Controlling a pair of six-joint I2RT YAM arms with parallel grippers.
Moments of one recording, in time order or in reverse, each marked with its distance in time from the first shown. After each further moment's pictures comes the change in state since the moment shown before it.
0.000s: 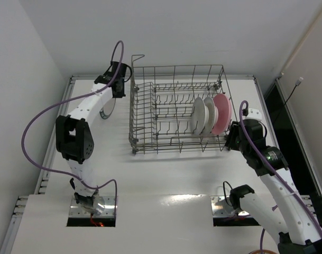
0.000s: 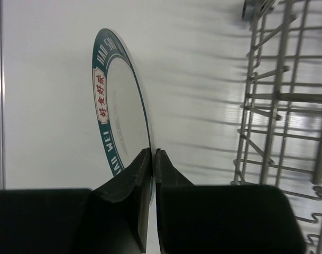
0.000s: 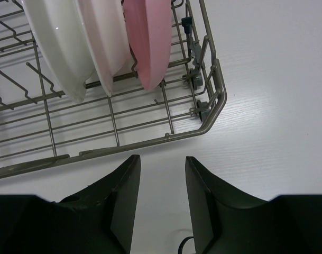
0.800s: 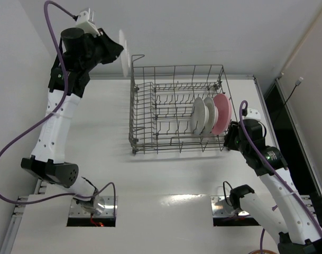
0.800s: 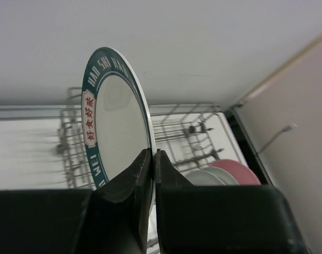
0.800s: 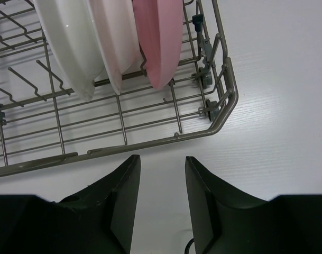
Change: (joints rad) left arm 0.047 -0.340 0.303 0.126 0.546 -0.251; right arm 0.000 0.001 -0.010 0.016 -0.033 0.013
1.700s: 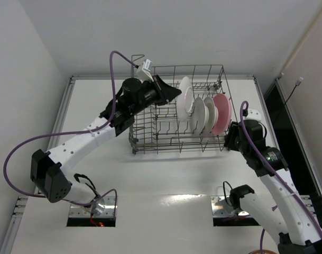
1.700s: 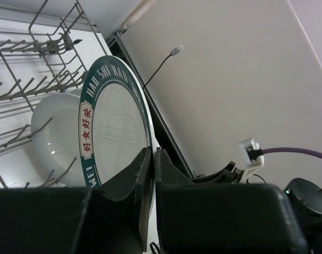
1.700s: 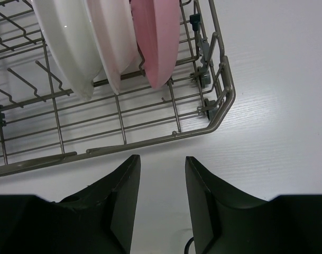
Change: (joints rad) left arm -0.475 -0.154 -0.716 0.650 -0.005 -0.394; right arm 0.000 -0.005 0.000 -0.005 0.002 0.006
